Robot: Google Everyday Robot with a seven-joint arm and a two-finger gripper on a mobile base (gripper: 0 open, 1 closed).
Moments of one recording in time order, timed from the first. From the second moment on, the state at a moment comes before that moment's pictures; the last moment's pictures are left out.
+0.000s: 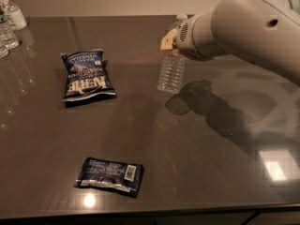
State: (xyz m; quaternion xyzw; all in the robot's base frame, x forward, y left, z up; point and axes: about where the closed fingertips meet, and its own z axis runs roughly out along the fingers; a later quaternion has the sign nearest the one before) arm 0.608 -0.067 0.955 -0.89 0.02 -0.41 0.20
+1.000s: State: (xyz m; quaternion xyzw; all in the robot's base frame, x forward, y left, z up) arm 0.612 -0.084 0.956 -0.80 -0.02 -0.51 0.32
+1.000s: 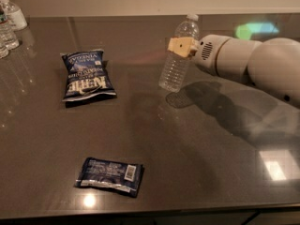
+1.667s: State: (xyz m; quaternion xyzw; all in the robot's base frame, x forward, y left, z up) arm 0.596 -0.064 0.964 -0.77 -0.10 -0.55 0.31
